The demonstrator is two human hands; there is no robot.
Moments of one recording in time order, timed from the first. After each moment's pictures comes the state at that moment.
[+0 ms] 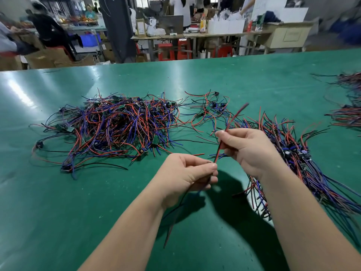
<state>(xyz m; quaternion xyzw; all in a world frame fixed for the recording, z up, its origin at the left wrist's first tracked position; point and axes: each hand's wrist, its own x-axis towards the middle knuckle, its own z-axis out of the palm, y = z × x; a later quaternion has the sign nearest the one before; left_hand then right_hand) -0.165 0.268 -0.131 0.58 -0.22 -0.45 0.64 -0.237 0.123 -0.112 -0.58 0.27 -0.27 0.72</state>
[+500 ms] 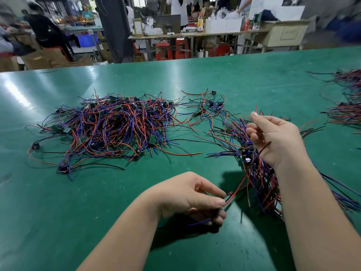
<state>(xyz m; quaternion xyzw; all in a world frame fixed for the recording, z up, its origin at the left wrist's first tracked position) -0.171 0.281 -0.138 0.57 -0.31 -0.62 0.45 -0.257 0.088 -0.101 -0.44 0.31 -0.43 0.73</state>
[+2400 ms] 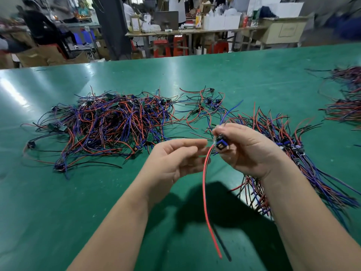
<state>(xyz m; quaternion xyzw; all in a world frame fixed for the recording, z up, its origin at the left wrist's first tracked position) -0.158 0.272 -0.122 0.51 -0.31 -0.40 0.70 -0.255 0.130 -0.095 -0.49 0.17 -0.13 0.85</state>
